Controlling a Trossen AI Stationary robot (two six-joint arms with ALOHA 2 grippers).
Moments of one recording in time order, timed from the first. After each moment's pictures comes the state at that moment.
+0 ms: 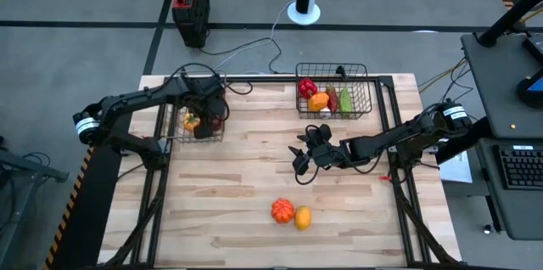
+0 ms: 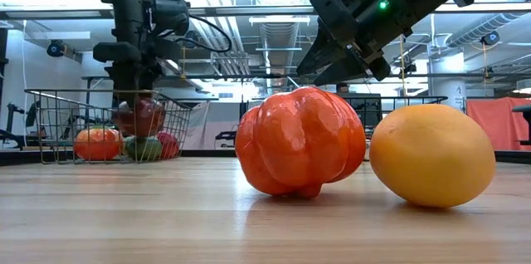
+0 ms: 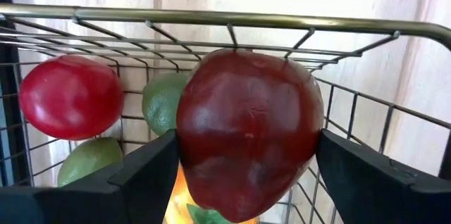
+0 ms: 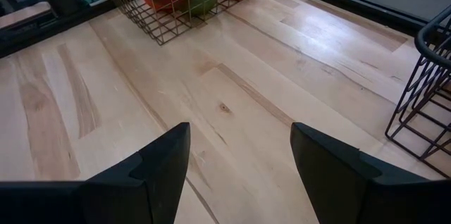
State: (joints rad) left arm 0.56 1.34 0.99 -1.03 -0.04 0.46; right arm 0.18 1.52 0.79 0.11 0.63 0.57
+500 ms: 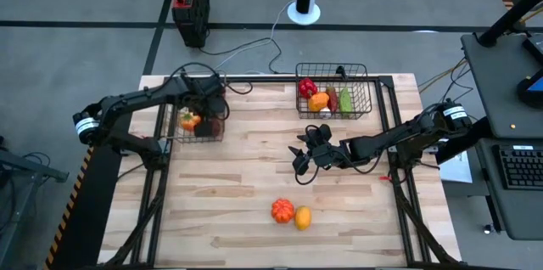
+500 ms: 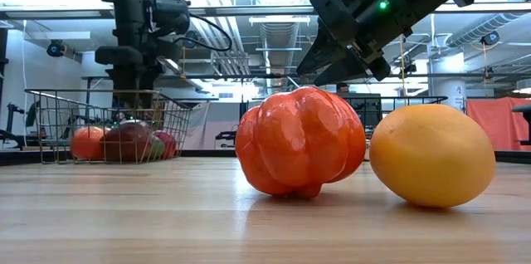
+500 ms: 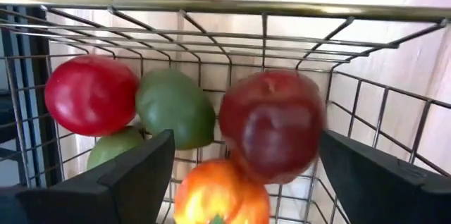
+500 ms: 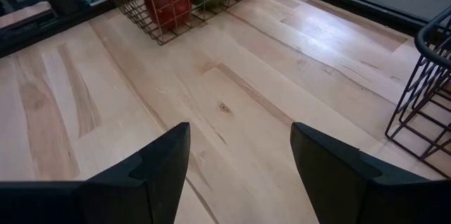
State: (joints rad) left arm 0.56 1.34 0.99 -1.02 -0.11 0.46; right arm 0.18 1.52 0.79 0.11 0.63 0.57
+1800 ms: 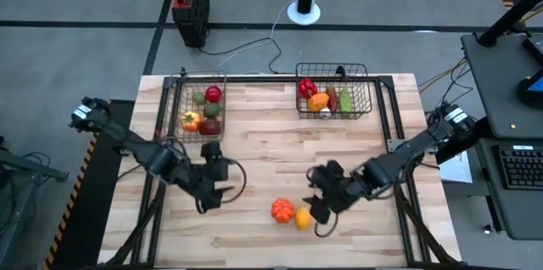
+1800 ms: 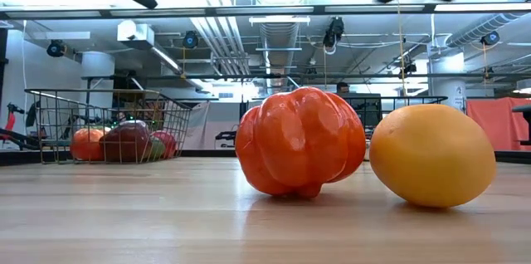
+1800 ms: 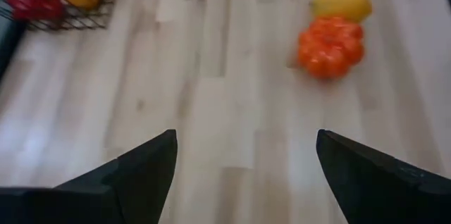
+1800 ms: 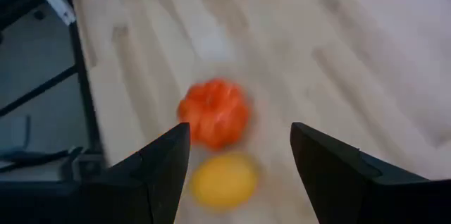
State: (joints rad) left arm -0.53 1.26 1.08 -0.78 -0.48 -0.41; right arm 0.53 1.52 1.22 -0.59 0.37 0.93
